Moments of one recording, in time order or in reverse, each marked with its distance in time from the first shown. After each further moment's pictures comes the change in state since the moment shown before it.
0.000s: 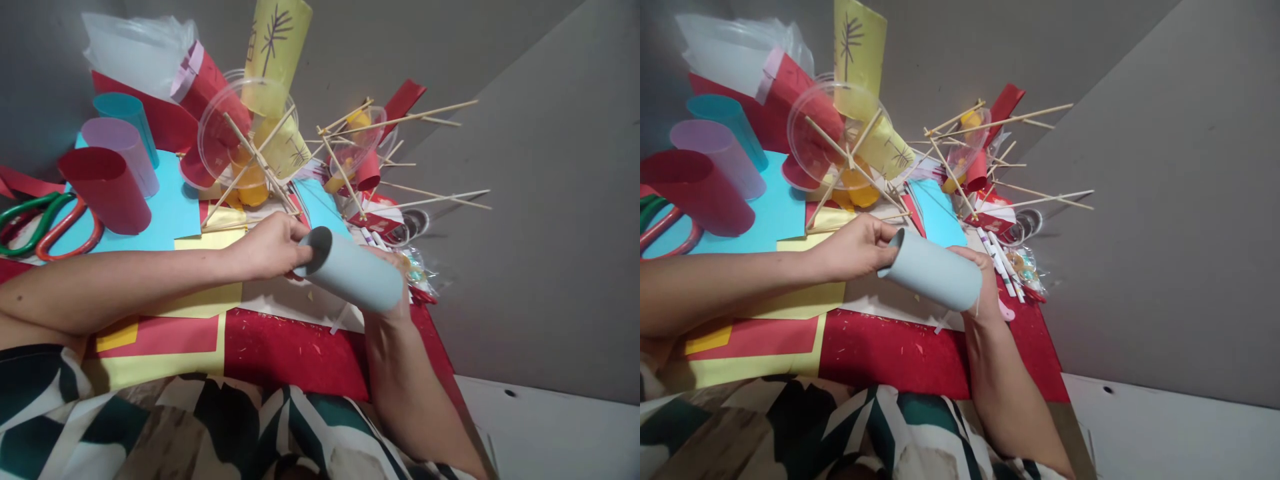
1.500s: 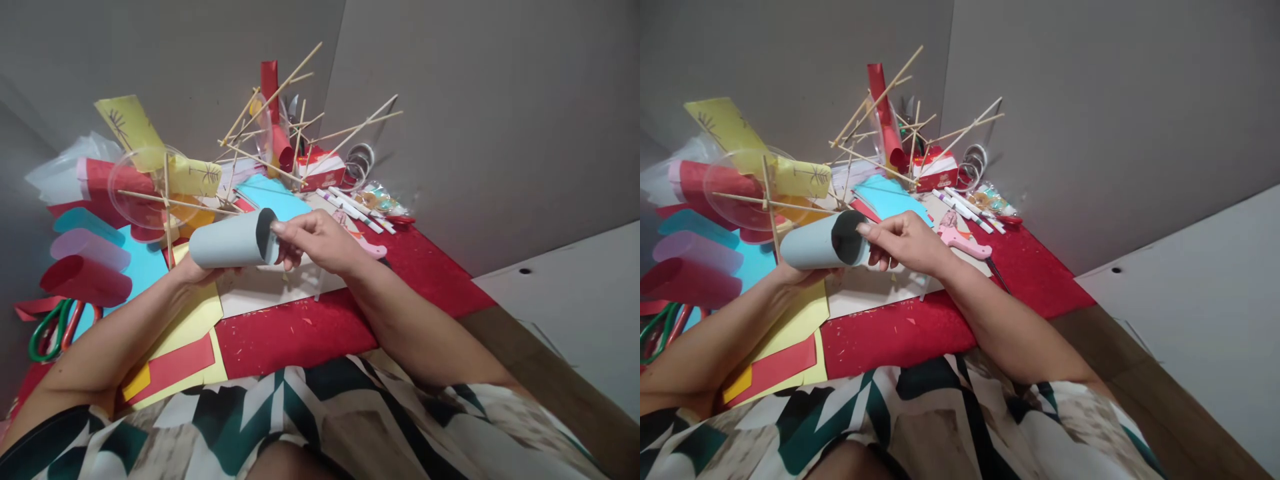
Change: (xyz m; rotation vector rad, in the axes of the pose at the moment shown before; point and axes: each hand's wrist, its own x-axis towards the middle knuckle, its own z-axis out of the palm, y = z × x) left_hand 0.021 -0.020 -0.023 -0.231 -0.044 -0.034; right_hand -0.021 -0.066 0.002 0.367 -0.177 -0.111
